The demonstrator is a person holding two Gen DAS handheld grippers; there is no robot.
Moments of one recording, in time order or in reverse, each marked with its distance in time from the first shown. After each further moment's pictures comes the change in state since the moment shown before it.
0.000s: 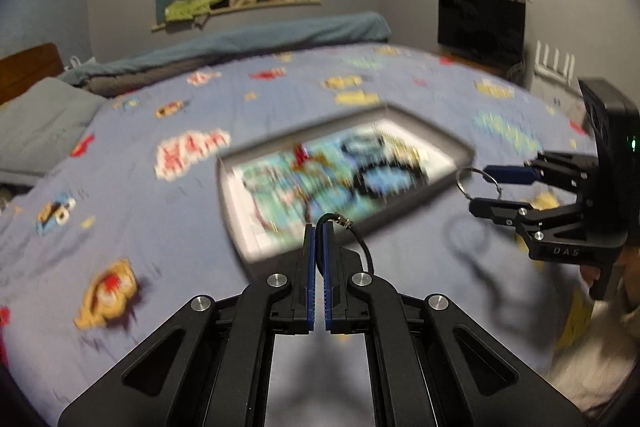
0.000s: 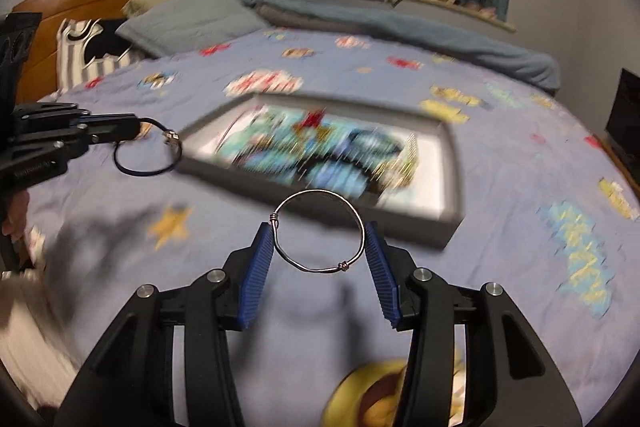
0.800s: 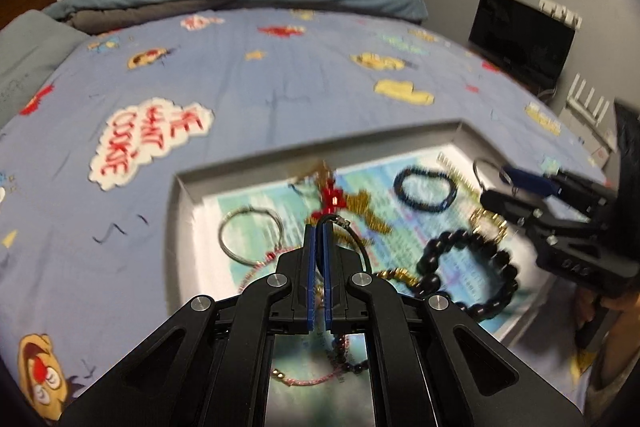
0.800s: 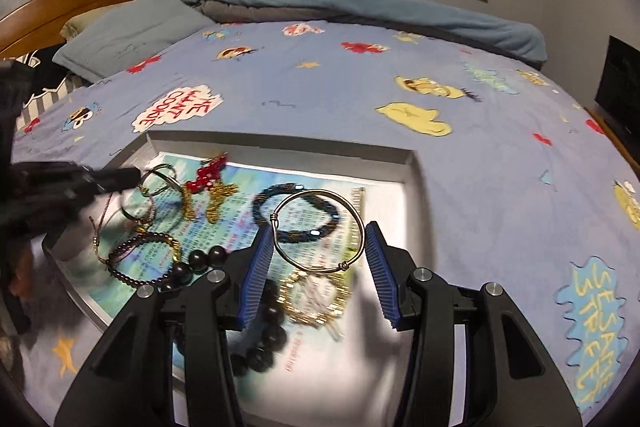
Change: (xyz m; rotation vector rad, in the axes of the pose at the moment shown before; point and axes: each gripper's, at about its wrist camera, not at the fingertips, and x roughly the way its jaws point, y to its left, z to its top) left arm 0.168 0.042 0.050 -0.166 0.172 -0.058; right arm 0.126 -0.071 0.064 0.109 0.087 -0.045
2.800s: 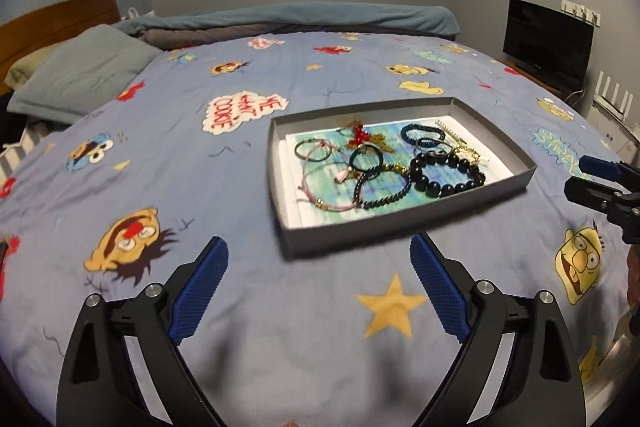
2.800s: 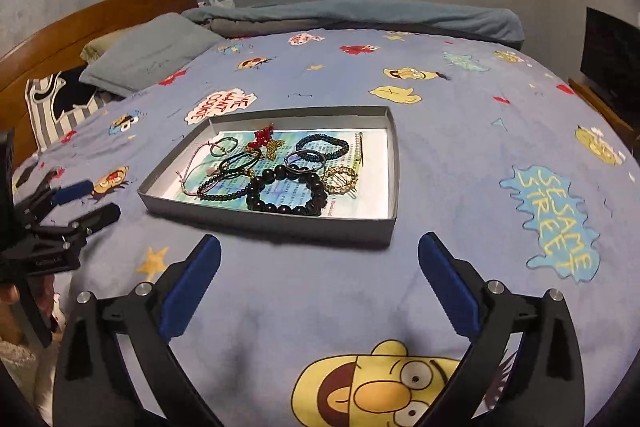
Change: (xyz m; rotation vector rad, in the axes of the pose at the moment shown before) left arm -0.134 -0.026 -0.097 -0.032 -0.094 0.221; right arm -0.136 0.011 -0.069 0.112 -0.026 0.036
